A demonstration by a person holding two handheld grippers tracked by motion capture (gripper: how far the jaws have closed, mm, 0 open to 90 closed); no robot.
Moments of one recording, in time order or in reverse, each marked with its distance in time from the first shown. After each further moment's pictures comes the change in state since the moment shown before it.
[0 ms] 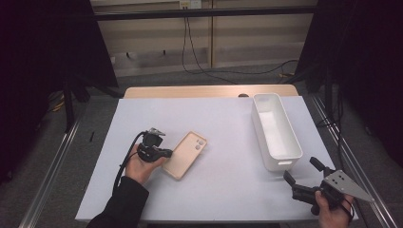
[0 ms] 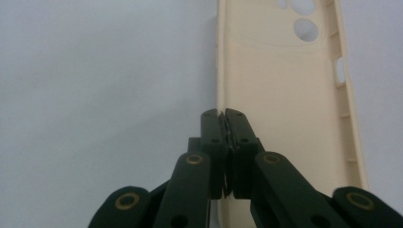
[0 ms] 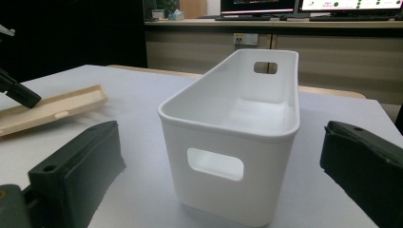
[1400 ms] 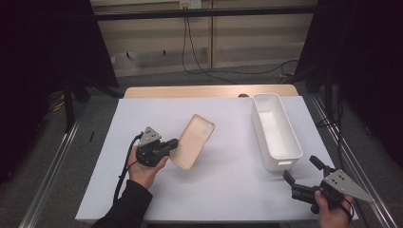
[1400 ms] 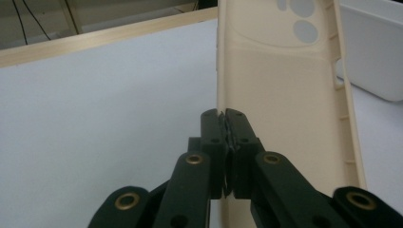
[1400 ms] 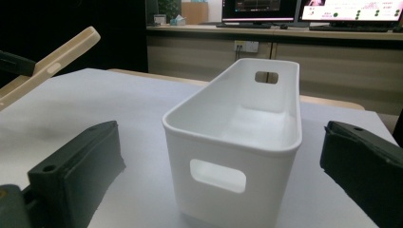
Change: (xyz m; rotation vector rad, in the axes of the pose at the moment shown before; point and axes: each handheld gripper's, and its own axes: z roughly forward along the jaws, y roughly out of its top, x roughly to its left) left arm -0.032 -0.007 -0.027 -0.441 -0.002 0.104; right arm 0.003 0.005 0.000 -0.026 0.002 -0.029
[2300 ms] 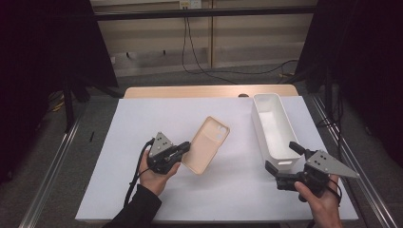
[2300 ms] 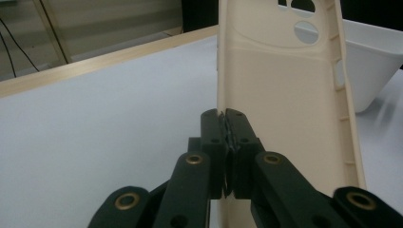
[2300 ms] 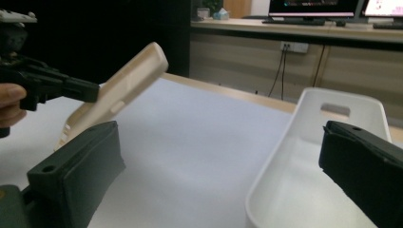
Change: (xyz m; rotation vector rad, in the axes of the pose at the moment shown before) left arm -0.041 0.004 0.004 -0.075 -0.030 0.061; right arm 0.035 0.061 0.033 0.048 0.177 -0.019
